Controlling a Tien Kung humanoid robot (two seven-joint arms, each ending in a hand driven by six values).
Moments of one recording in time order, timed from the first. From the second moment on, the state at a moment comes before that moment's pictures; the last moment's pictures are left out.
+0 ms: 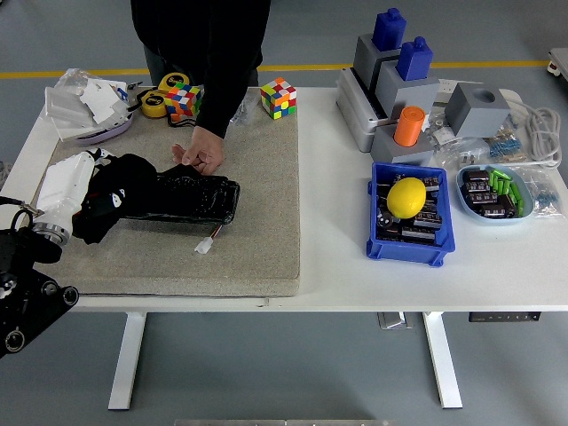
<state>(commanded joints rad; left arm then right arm) -0.45 0.46 -0.74 -0.99 1.67 0.62 0.10 0.10 -0.43 1.04 0.43 -0.32 -0.19 -0.09</state>
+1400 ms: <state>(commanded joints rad) -0.51 0.41 -0.54 -1.13 1.69 0.62 0.13 0.11 -0.44 1.04 0.43 -0.31 -0.19 -0.09</state>
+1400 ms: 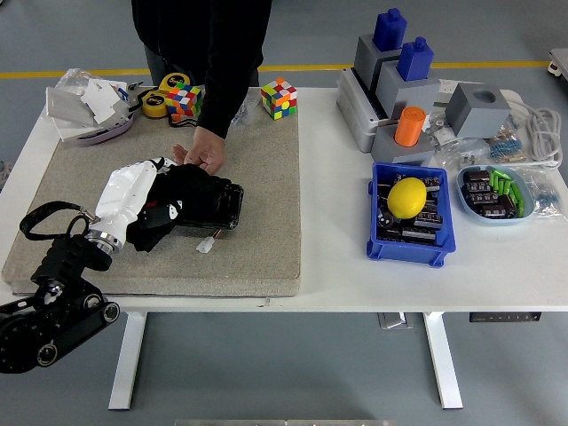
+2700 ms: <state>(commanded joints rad) -0.52 0.42 -0.52 -1.15 1.69 0.62 0.14 0.11 -0.44 1.03 0.43 -0.31 -0.19 -0.10</state>
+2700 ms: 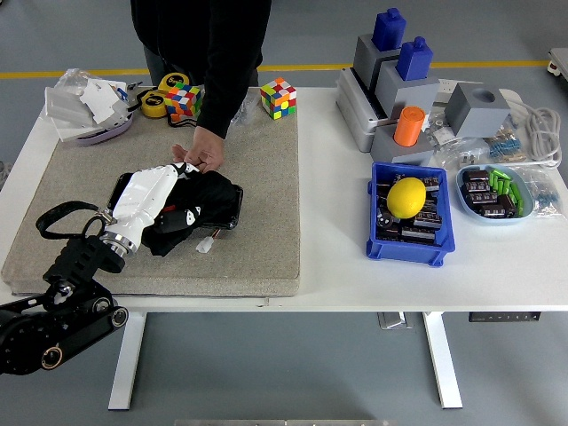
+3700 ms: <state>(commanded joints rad) -0.42 0.49 -0.79 -1.03 1.72 0.61 0.11 0.10 -0.43 1.04 0.43 -0.32 -0.19 -0.10</state>
